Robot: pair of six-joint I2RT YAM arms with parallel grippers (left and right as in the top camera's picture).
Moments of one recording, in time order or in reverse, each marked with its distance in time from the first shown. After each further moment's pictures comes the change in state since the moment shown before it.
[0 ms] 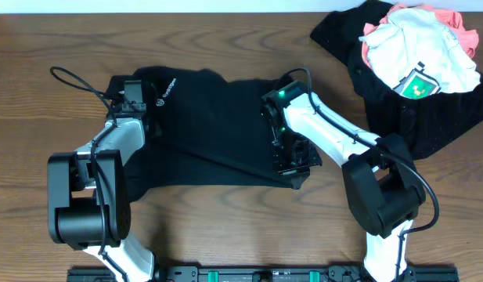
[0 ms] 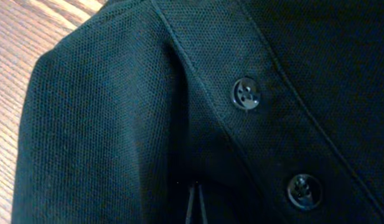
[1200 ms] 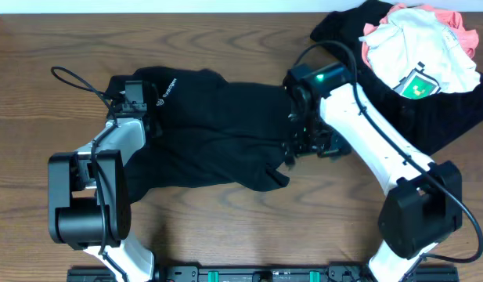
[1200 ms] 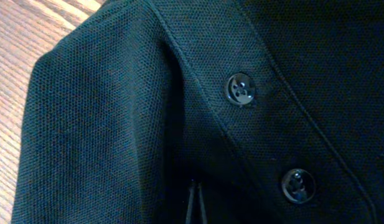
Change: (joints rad) left arm -0.004 0.000 -0.002 0.000 0.000 0.000; right arm -0.110 -0.191 0.062 0.021 0.080 -0.047
